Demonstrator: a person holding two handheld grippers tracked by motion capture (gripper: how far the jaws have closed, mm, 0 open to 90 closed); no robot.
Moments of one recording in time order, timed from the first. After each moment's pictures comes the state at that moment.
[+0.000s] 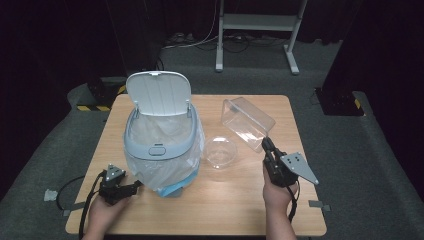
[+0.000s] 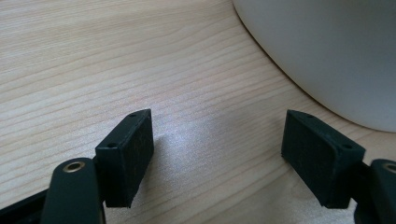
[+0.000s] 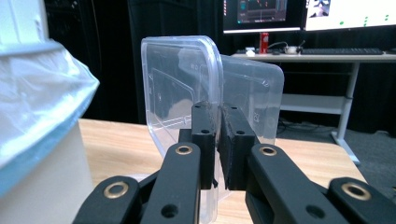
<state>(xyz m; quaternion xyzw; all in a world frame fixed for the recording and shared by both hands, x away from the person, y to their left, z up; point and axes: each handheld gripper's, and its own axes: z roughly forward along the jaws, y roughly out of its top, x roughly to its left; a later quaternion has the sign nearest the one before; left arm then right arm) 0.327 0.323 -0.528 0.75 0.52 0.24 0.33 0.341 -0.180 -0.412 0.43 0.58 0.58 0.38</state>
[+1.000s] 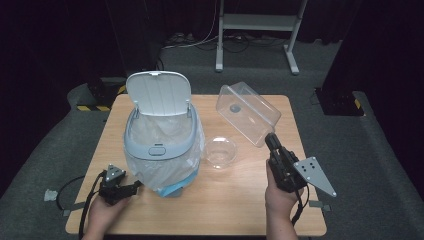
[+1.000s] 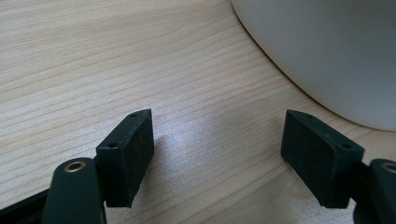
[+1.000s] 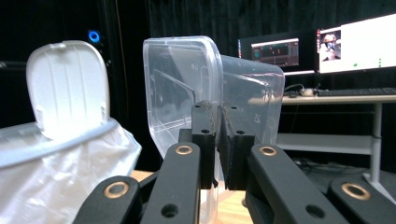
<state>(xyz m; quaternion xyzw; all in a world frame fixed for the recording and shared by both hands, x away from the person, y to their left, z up) 0.327 0.323 -0.529 0.75 0.52 0.24 0.34 0.309 -0.179 -0.367 0.38 0.53 0.66 0.37</state>
